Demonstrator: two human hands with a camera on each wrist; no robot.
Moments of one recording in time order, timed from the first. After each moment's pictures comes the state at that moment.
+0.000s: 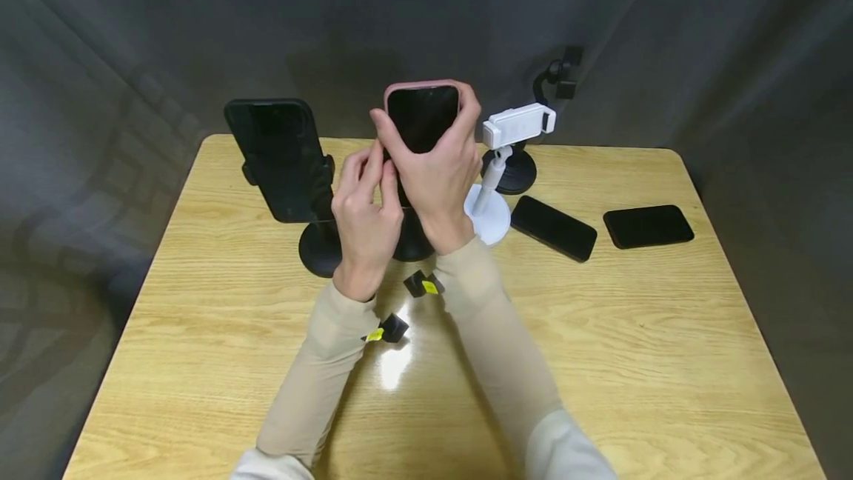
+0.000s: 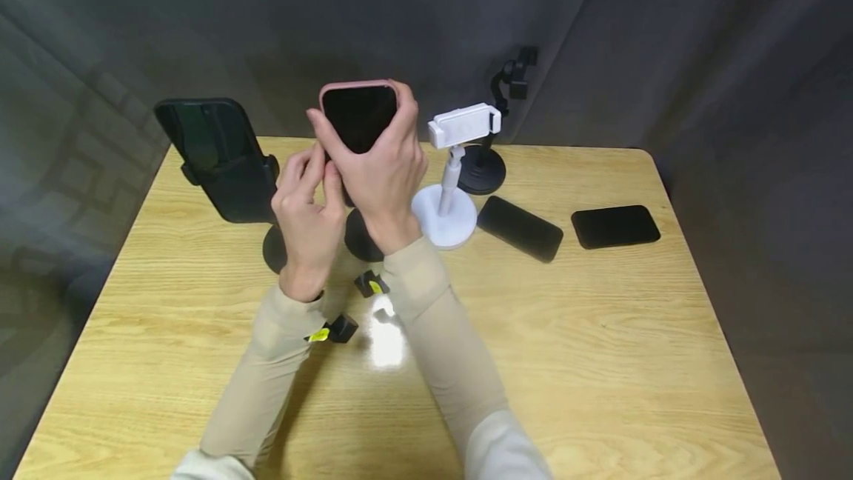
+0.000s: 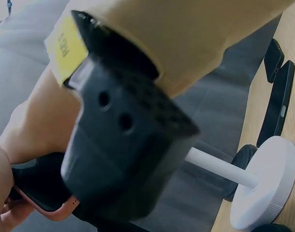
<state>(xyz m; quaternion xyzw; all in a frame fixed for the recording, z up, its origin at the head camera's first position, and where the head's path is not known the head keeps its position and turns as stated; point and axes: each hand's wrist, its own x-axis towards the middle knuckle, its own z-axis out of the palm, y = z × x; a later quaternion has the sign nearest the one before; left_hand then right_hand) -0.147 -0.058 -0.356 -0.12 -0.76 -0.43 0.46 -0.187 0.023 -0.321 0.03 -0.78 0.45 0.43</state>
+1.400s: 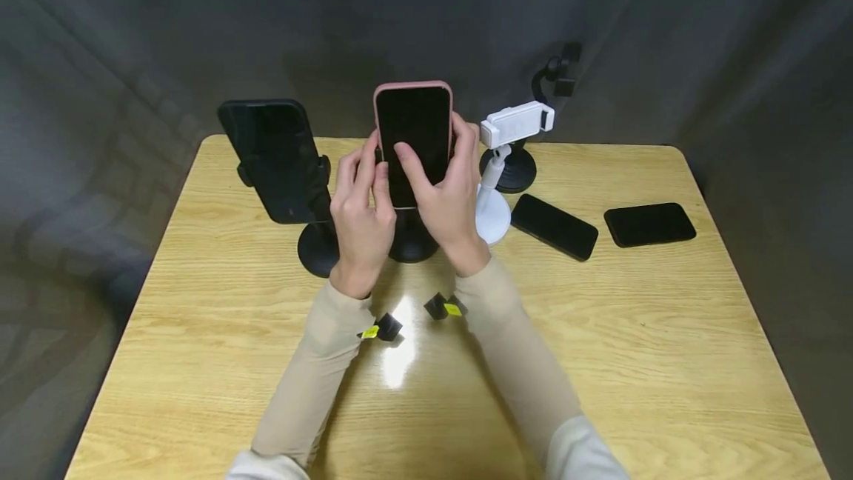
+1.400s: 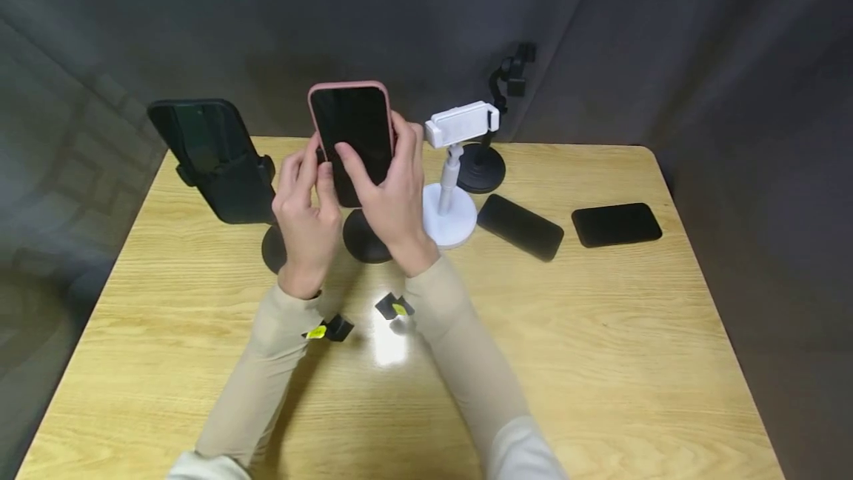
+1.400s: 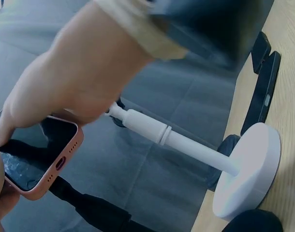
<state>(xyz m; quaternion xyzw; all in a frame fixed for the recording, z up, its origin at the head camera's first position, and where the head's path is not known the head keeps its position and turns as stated) -0.149 -0.065 -0.365 -0.13 -0.76 -0.44 0.46 -0.149 0.033 -0.318 0.16 -0.74 0.54 0.38</state>
